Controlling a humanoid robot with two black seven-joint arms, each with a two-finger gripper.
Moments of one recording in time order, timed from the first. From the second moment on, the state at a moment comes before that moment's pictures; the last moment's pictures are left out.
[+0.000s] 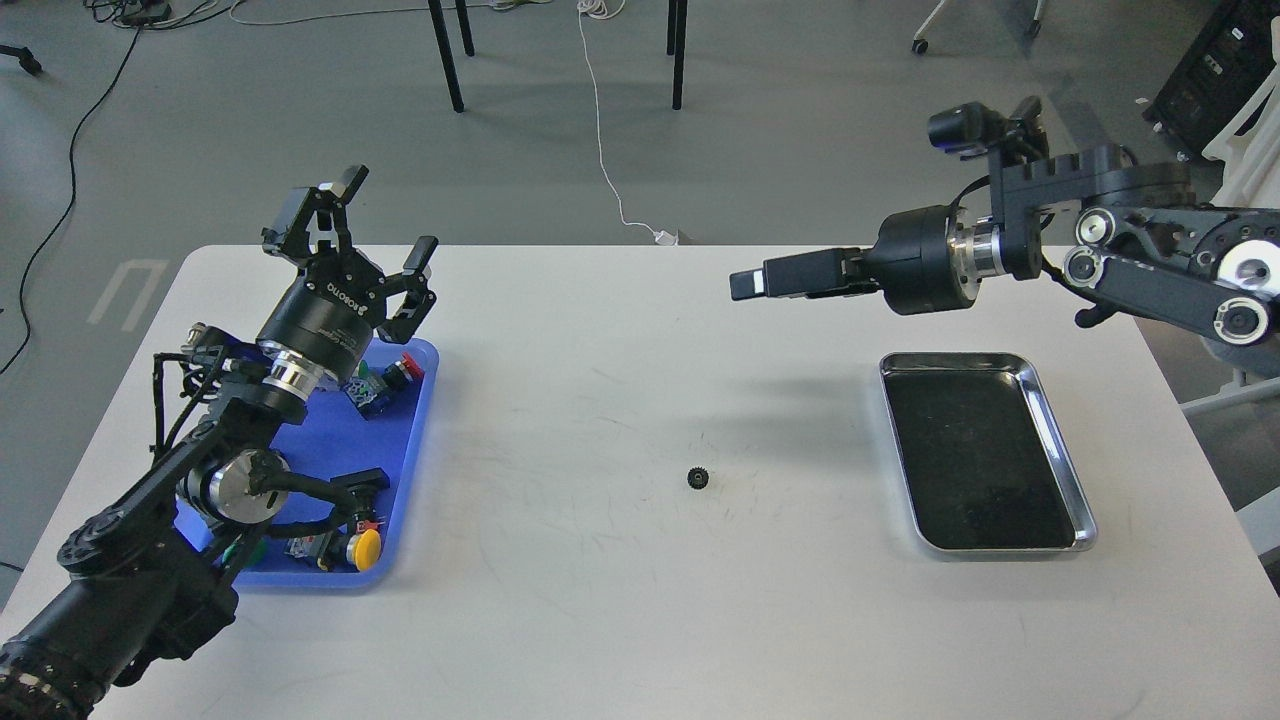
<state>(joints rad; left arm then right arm) -0.41 0.27 -1.08 -0.99 0.50 -0.39 -0.43 1.45 -0.53 -0.30 1.07 -1.06 0.44 0.49</state>
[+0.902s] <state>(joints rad) -0.42 0.27 -1.08 -0.98 0.50 -0.39 -0.43 1.38 -0.11 -0.79 0.95 -1.29 -0.09 0.49</state>
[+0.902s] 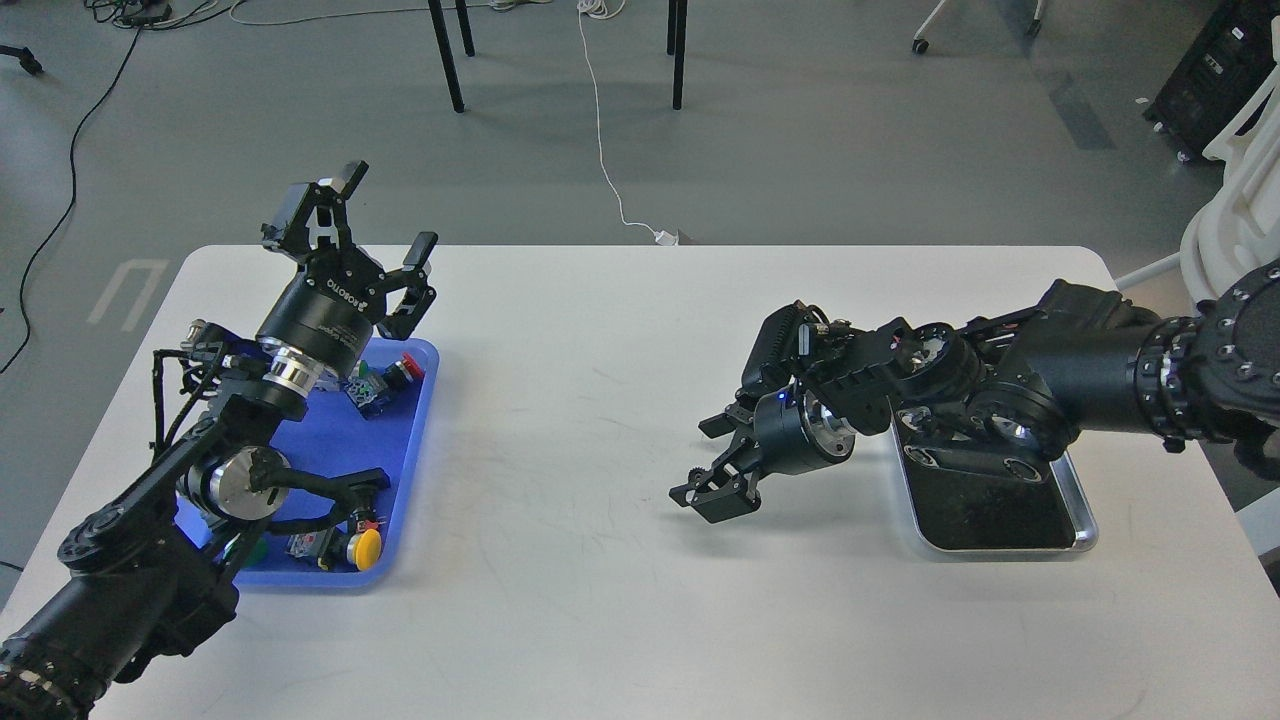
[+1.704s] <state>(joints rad) -0.42 0.26 -1.08 -0.98 0.50 -0.39 -0.43 1.34 -0.08 -0.82 0.89 -1.29 -0.10 0.49</state>
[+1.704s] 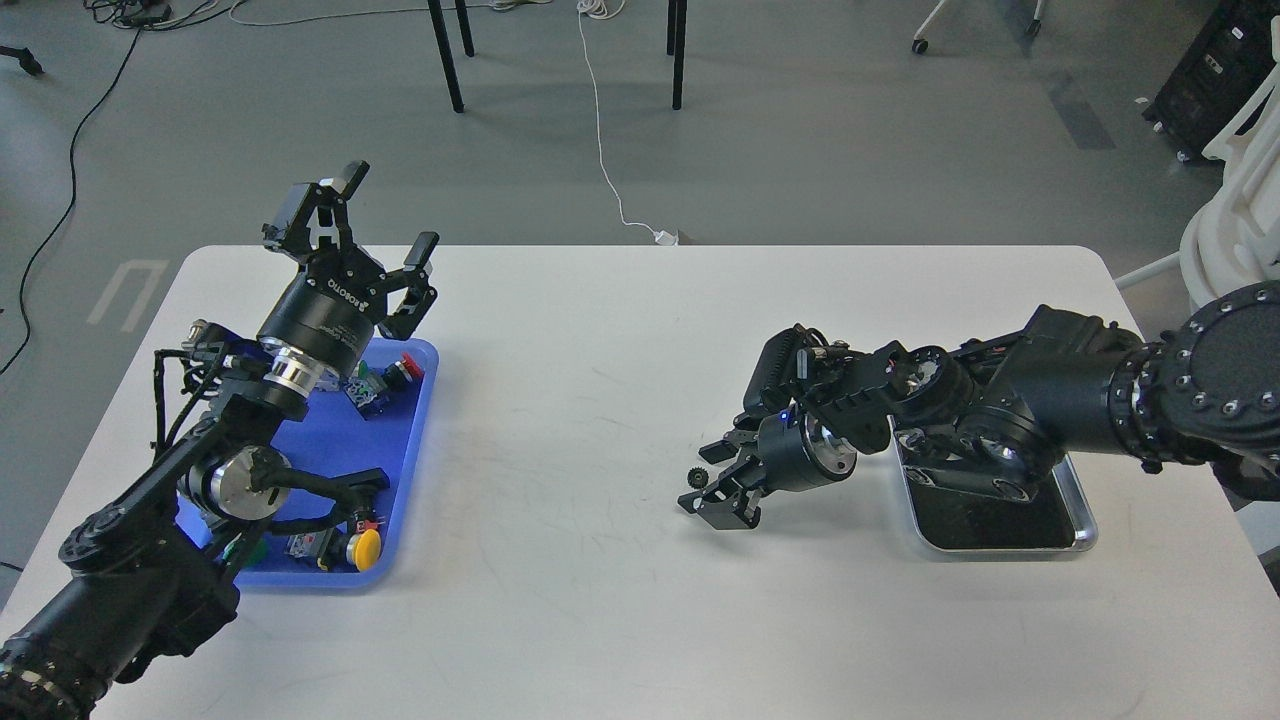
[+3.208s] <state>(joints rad) -0.42 0.27 -1.07 -0.99 0.50 -0.40 -0.43 1.48 -0.42 -0.82 0.99 -1.30 -0.09 0.49</state>
